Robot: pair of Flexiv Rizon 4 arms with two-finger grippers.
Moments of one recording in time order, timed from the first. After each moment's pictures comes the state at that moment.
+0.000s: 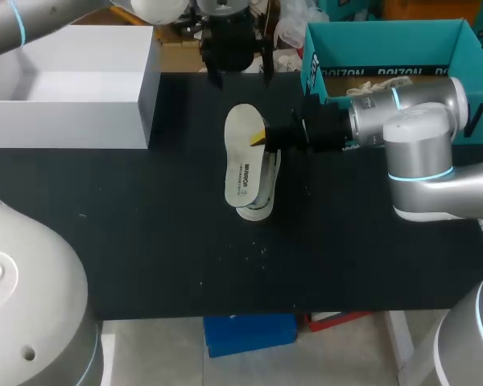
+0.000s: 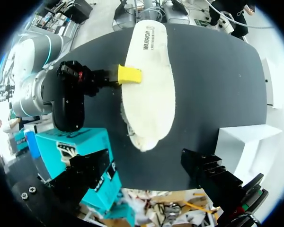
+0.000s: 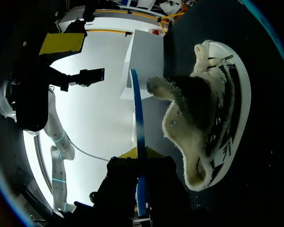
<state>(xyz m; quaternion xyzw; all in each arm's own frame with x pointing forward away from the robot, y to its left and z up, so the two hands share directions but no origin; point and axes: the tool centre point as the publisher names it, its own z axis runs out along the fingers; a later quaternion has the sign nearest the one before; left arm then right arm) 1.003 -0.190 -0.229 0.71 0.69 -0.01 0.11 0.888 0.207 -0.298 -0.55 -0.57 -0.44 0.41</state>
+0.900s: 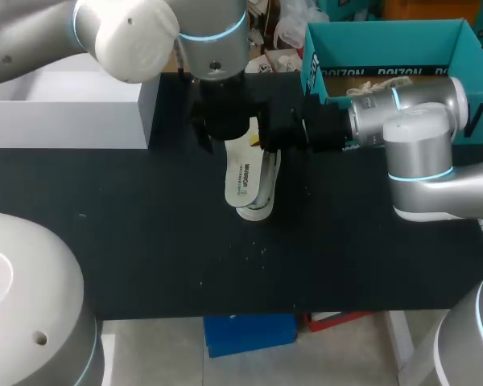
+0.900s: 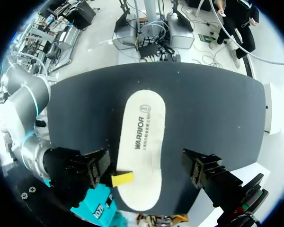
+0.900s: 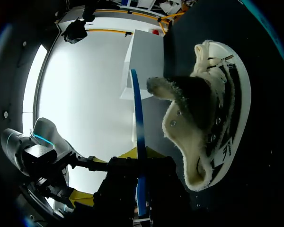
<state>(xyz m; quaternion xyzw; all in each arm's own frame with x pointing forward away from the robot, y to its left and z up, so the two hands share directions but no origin) 0.840 -0.174 -0.249 0.70 0.71 -0.03 0.08 0.888 0.207 -0.298 -0.55 -0.57 -0.44 0.41</state>
